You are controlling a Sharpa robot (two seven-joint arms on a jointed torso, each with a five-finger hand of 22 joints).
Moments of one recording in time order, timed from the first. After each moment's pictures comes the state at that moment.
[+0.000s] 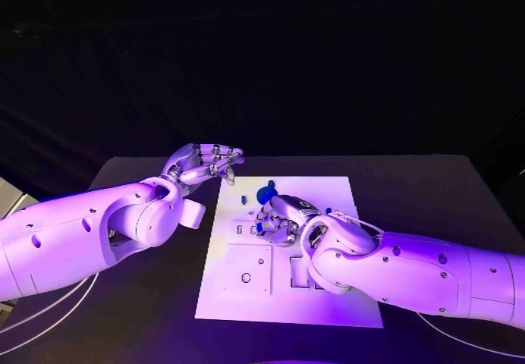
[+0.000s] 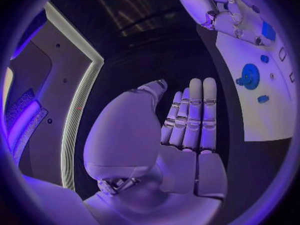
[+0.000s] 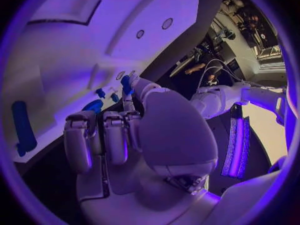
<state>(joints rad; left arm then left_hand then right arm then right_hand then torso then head) 1.20 -0.91 -0.03 1.59 -0.14 -0.32 0.37 1.45 -0.17 0.40 0.25 0.19 0.84 0.22 0.24 0.20 1.04 0.16 0.08 0.08 0.98 0.08 0.82 0.58 0.18 0.84 0.18 1.00 0.57 1.14 -0.56 -0.14 1.59 -1.42 -0.48 -0.43 1.42 -0.11 0.44 0.14 0.05 1.03 0.12 0.18 0.36 1.46 0.03 1.49 1.31 1.47 -0.04 1.57 1.31 0.01 1.46 0.07 1.57 1.31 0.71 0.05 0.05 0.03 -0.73</state>
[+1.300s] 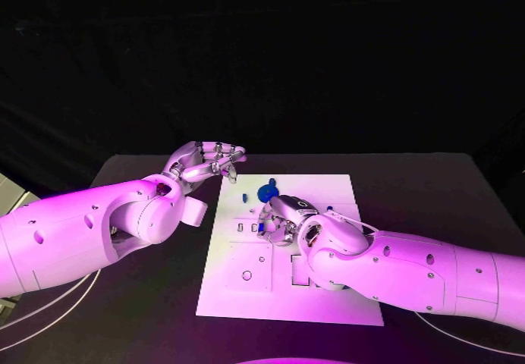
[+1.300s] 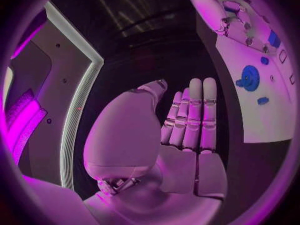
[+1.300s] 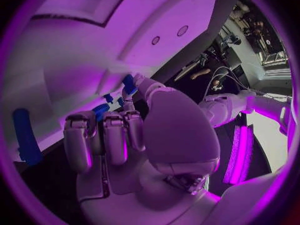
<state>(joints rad) 1.20 -0.91 -0.03 1.59 -0.14 -0.32 0.37 1.45 -0.17 0.40 0.25 0.19 0.84 0.22 0.24 0.20 1.04 0.16 0.08 0.08 0.98 0.08 0.82 0.58 0.18 0.85 0.18 1.00 0.57 1.13 -0.52 -0.15 1.53 -1.47 -0.46 -0.46 1.35 -0.16 0.44 0.14 0.06 1.01 0.13 0.21 0.37 1.46 0.04 1.47 1.31 1.47 -0.03 1.57 1.31 0.01 1.47 0.08 1.57 1.31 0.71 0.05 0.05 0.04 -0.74</state>
